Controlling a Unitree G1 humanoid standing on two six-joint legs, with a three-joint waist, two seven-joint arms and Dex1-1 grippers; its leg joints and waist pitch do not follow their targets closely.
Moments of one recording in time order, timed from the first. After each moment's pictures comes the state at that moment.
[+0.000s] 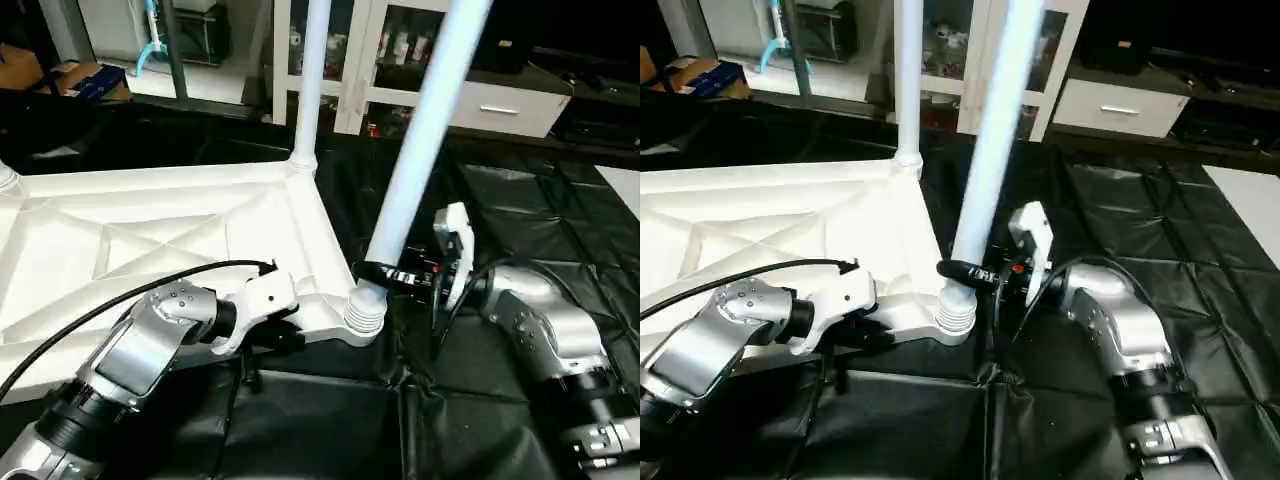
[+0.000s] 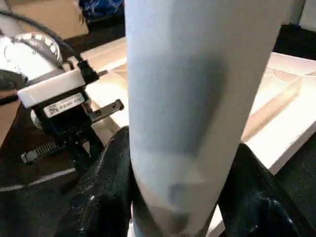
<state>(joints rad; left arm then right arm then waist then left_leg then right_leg) -0.38 0.56 -0.40 -0.02 -0.01 0.54 -1.10 -0.47 -0.38 0.13 0.30 0.43 0.33 1.08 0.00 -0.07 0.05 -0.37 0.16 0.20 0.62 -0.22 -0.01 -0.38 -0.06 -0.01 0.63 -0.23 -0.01</state>
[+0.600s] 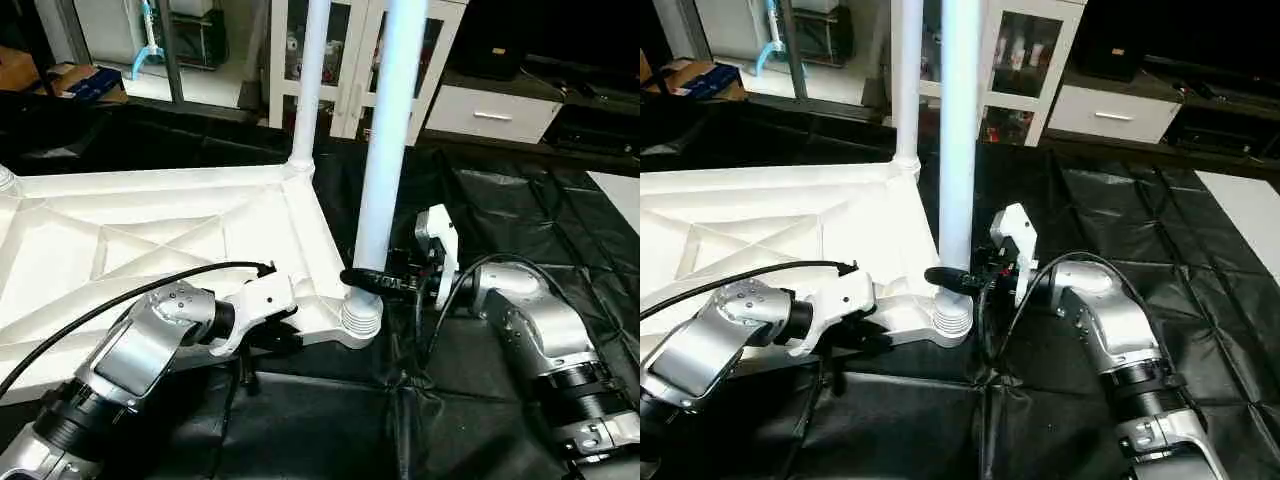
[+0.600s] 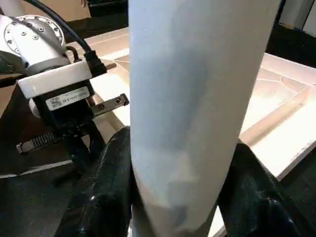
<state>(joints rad) -0.38 0.56 -0.41 -0.01 0.00 0.53 -1.10 -0.47 -0.36 0.16 0.31 0.39 0.28 1.07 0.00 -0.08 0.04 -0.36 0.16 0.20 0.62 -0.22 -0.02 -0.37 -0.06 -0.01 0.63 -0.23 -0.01</state>
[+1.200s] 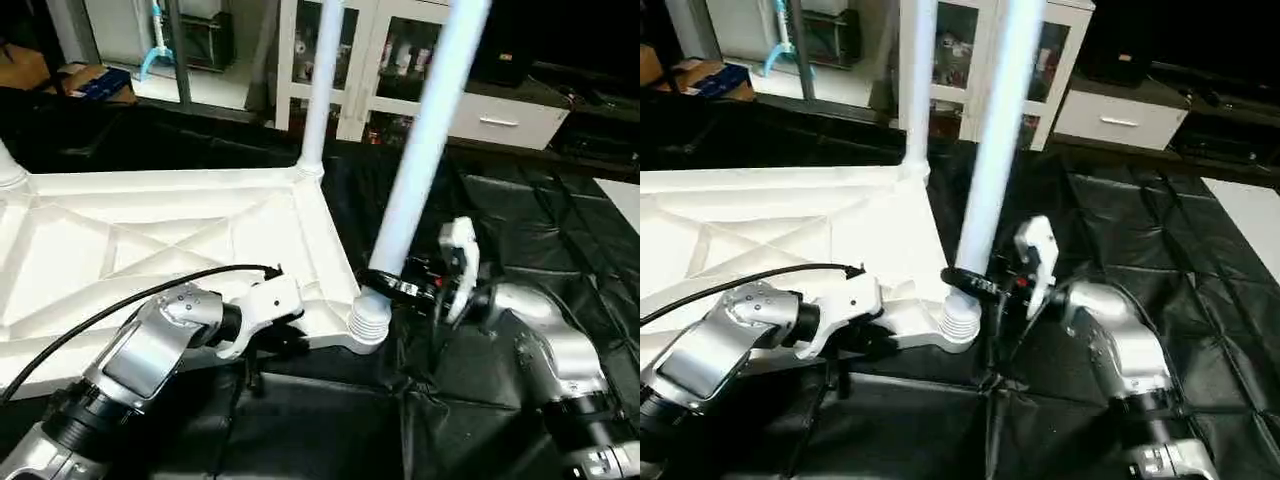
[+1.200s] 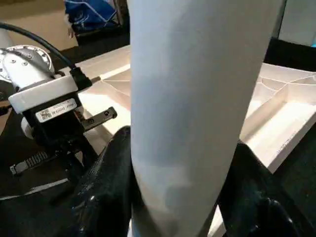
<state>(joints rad) -0.38 0.55 -0.43 -0.02 0.00 0.53 -1.10 -0.32 -0.36 0.07 0.24 0.46 0.26 1.03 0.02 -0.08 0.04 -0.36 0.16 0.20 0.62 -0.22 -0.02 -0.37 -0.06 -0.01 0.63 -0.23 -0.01</state>
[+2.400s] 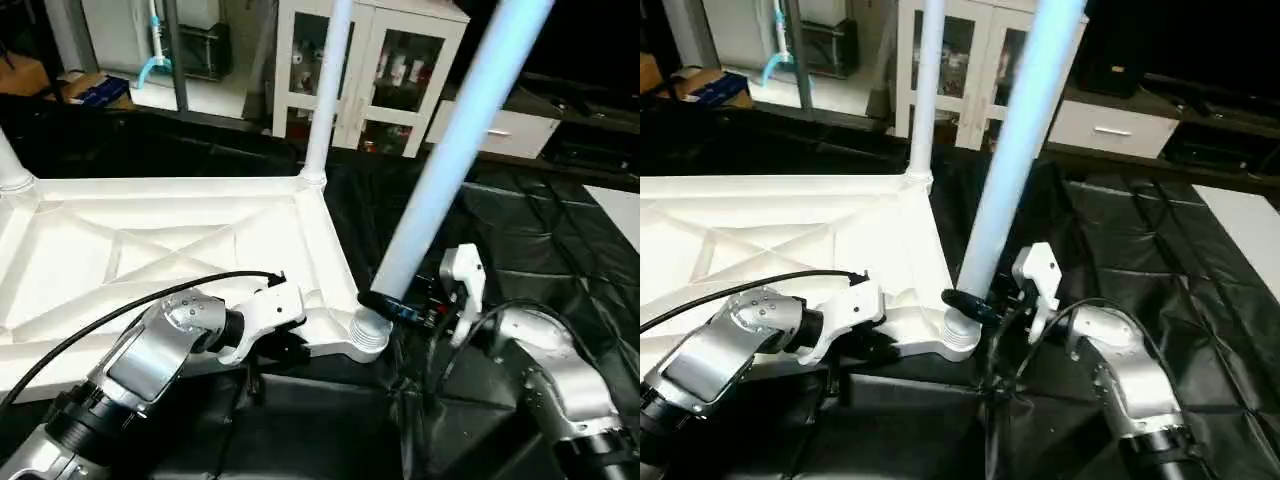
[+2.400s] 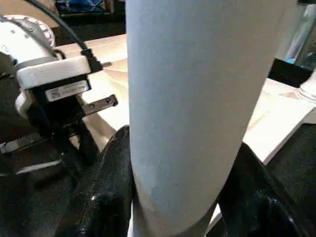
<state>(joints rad) -0.38 0.54 -0.44 0.01 0.00 0.51 -1.09 -0.21 -0.37 0.12 0.13 0.39 0.15 0.94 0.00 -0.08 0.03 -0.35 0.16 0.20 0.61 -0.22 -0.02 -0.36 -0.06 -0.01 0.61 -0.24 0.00</state>
